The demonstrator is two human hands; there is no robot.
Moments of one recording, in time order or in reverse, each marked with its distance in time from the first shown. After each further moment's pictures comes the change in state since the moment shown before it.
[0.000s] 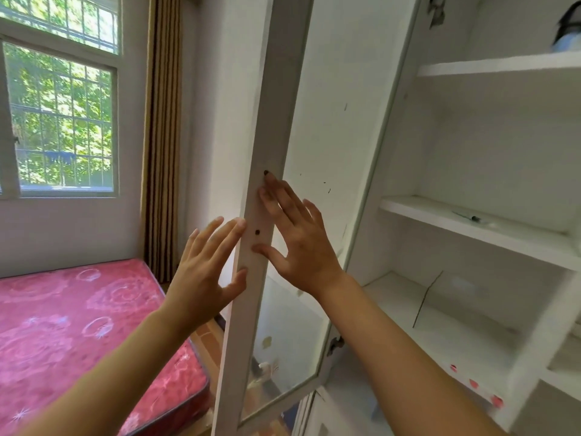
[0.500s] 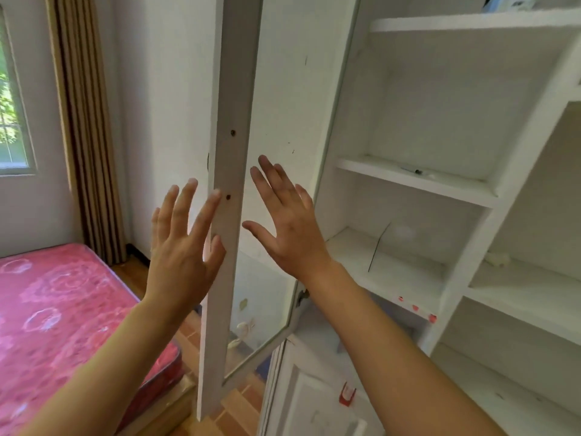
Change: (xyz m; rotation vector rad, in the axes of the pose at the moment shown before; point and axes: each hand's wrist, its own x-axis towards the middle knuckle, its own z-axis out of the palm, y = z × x) left_hand -0.008 0.045 -0.006 0.002 0.009 -0.117; right_hand -0.046 -0.025 -0.027 -0.088 -0.040 0.230
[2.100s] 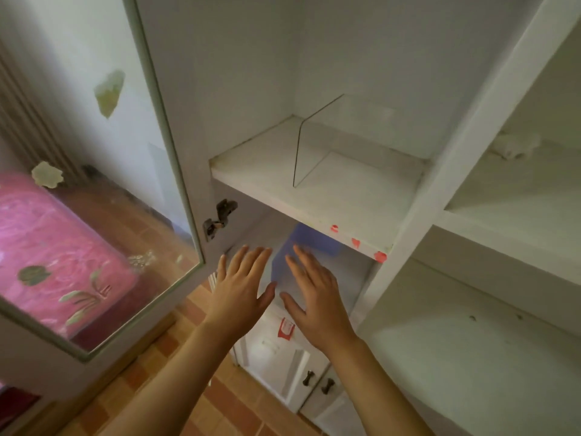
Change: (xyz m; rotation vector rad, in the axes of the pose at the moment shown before) left_hand -0.188 0.177 0.341 0.004 -0.844 -0.059; right_hand -0.377 0.248 0.071 0.159 -0.467 0.568
